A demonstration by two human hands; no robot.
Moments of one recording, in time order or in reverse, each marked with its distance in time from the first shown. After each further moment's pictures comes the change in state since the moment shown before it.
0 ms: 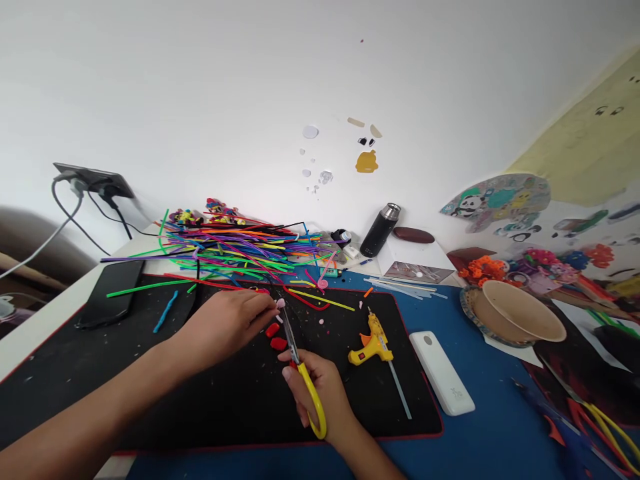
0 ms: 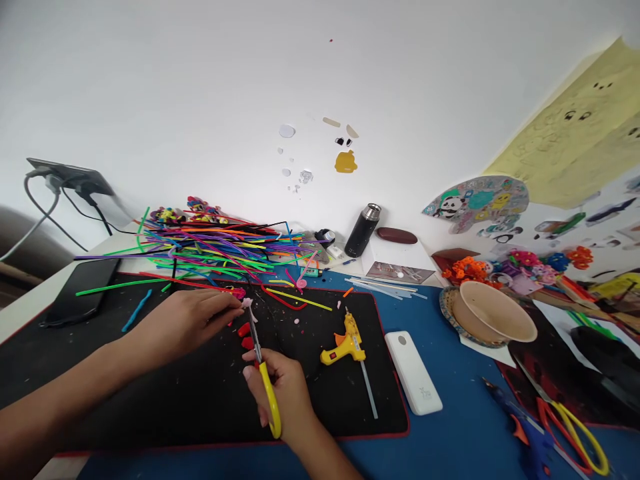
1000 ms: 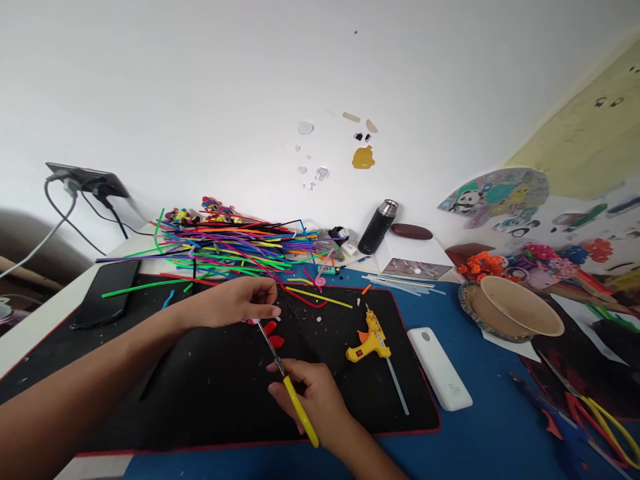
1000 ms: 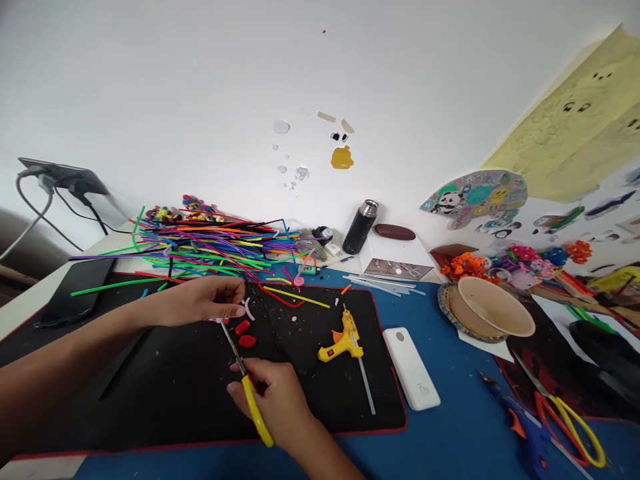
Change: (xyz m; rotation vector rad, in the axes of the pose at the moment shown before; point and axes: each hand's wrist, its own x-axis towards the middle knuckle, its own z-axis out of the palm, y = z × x) left_hand 0.033 -0.029 0.002 -0.739 -0.518 -0.326; right_hand -0.008 -0.004 -0.003 -0.241 -0.096 -0.085
